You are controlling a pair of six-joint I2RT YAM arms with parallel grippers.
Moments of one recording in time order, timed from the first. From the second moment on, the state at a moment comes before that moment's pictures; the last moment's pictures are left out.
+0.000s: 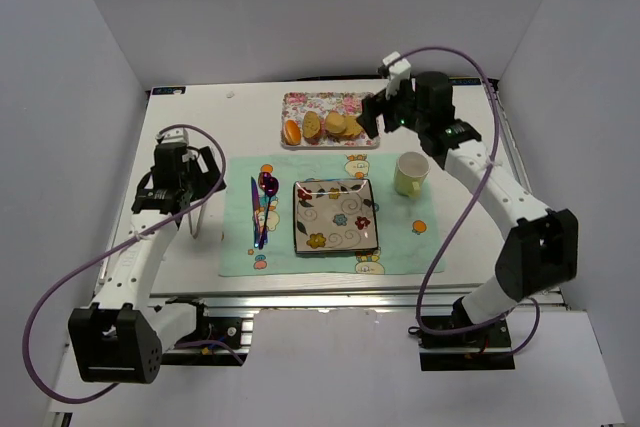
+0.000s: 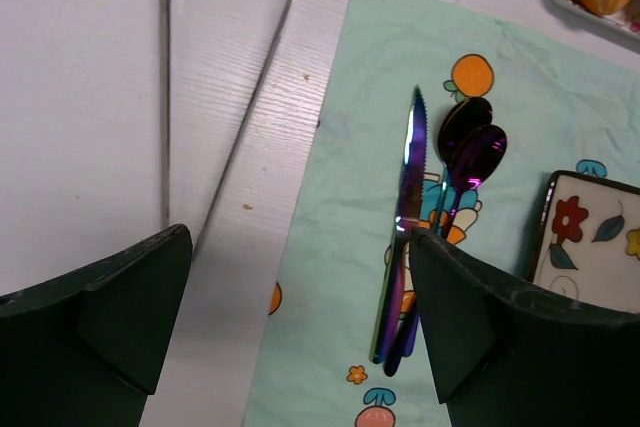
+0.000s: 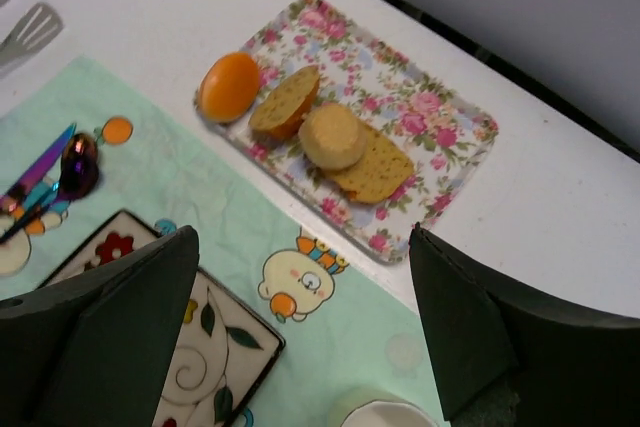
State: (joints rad) left arm -0.05 1.08 0.85 -0.47 -0.12 -0.33; right arm 0.39 1.58 1.41 -0.15 -0.28 -0.16
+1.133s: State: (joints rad) left arm 0.13 1.59 0.88 -0.42 0.00 0.06; right arm 0.35 1.35 1.02 -0.30 -1.13 -0.70
